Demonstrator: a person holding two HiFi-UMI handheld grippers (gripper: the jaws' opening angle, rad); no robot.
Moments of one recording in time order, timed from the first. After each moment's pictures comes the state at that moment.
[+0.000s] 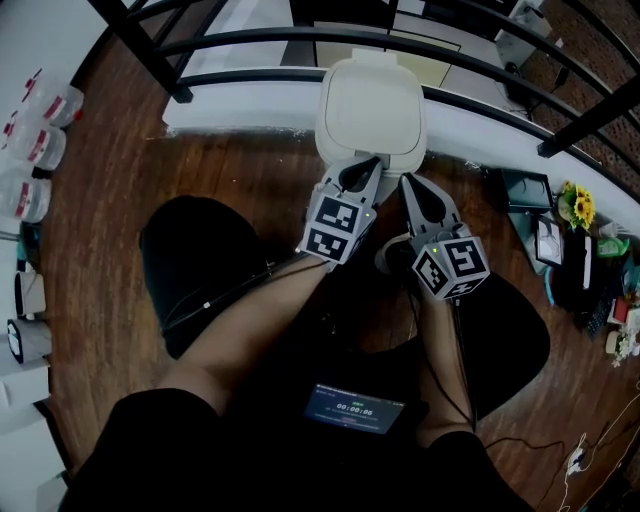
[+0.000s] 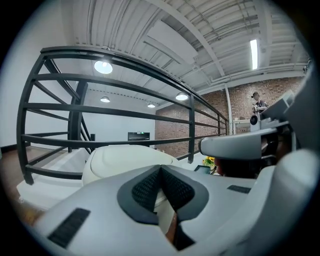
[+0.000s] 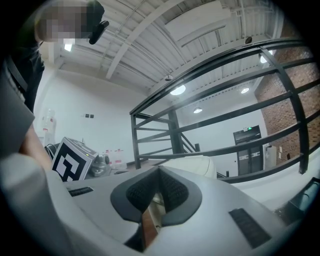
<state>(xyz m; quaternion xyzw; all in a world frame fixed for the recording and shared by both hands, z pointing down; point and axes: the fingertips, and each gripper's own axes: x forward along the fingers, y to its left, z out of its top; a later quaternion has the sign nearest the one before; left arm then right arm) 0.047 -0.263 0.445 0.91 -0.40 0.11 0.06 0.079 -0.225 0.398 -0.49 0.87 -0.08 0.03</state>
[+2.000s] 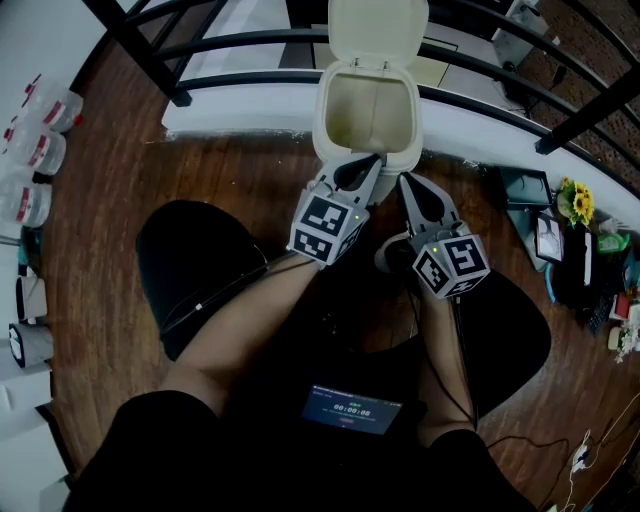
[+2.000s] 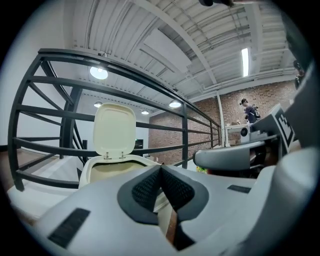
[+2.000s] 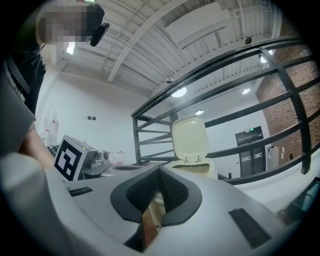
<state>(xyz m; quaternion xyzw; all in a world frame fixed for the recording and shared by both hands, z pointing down) 0.050 -0.248 0.421 0.93 -0.36 0.08 0.04 0.080 -0.217 0.394 -0.48 0.87 -0.08 0.04</state>
